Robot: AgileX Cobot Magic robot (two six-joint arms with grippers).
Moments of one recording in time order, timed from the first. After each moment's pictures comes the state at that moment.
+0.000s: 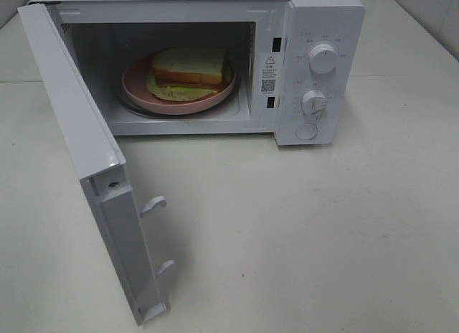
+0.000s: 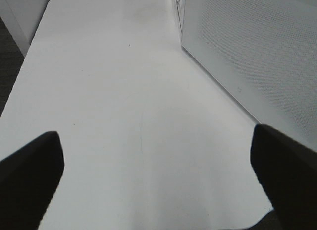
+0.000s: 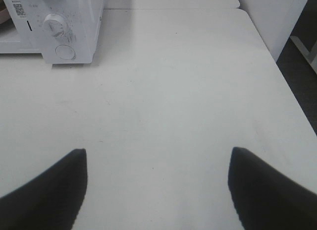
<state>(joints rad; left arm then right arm) -0.05 0.00 -0.52 0.00 1.08 -0.01 0.04 0.00 -0.50 -0.12 1.00 0.07</state>
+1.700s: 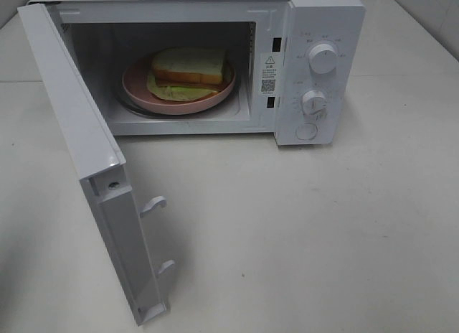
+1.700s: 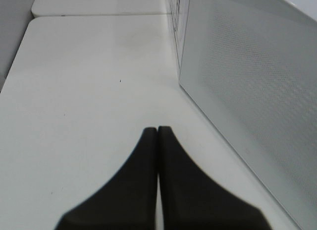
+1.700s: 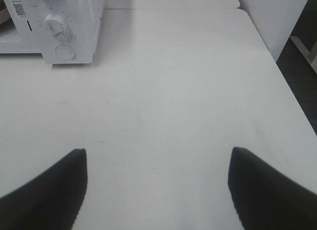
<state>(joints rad) -0.05 0.57 -0.48 -0.02 0.49 -0.01 0.04 0.00 -0.50 -0.12 1.00 0.07</state>
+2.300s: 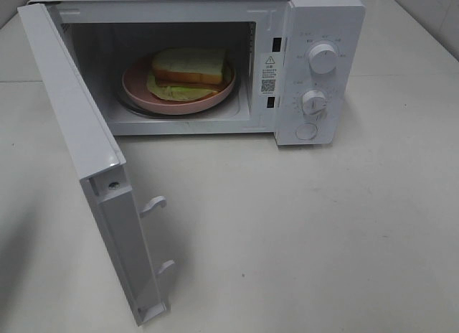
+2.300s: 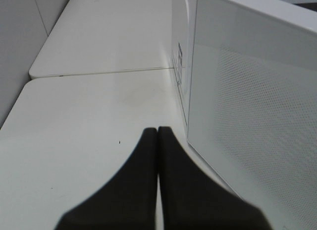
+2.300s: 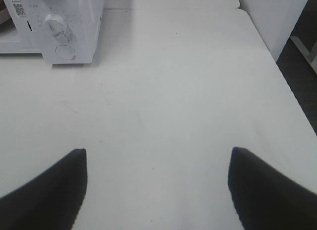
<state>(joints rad) -0.05 0.88 -0.26 0.04 -0.28 -0.01 0.04 0.00 -0.50 -0.12 1.00 0.07</state>
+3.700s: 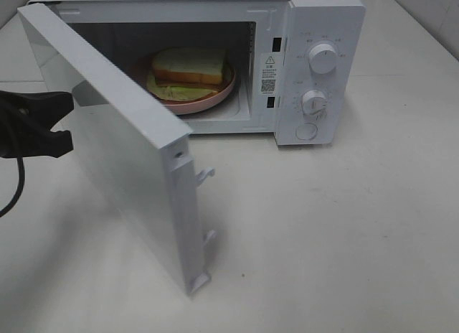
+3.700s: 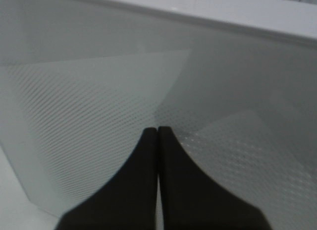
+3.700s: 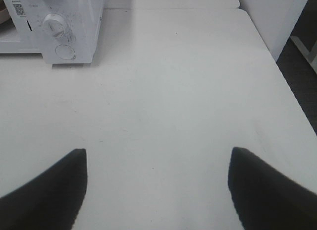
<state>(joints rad) -0.27 1.49 -0.39 0.35 -0.81 -0.25 0.04 0.00 -0.50 -0.12 1.00 0.07</state>
